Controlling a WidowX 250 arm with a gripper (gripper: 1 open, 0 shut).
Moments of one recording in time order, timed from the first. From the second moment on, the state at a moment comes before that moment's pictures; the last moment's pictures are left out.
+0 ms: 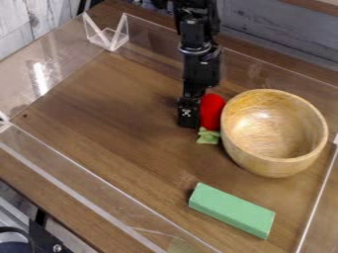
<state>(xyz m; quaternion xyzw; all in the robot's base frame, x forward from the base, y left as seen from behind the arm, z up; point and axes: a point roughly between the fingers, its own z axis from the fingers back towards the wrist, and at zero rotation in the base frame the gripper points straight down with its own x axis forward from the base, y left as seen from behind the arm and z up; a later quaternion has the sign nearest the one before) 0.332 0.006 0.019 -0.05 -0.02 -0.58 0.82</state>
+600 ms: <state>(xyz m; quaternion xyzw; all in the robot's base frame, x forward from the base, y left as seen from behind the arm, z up) 0.337 0.000 0.019 -0.05 -0.03 -0.58 0.81</state>
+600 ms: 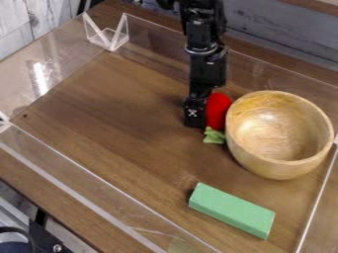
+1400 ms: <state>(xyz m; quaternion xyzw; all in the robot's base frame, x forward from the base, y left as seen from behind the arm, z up) 0.342 -0.020 0.061 -0.04 0.04 -0.54 0.84</state>
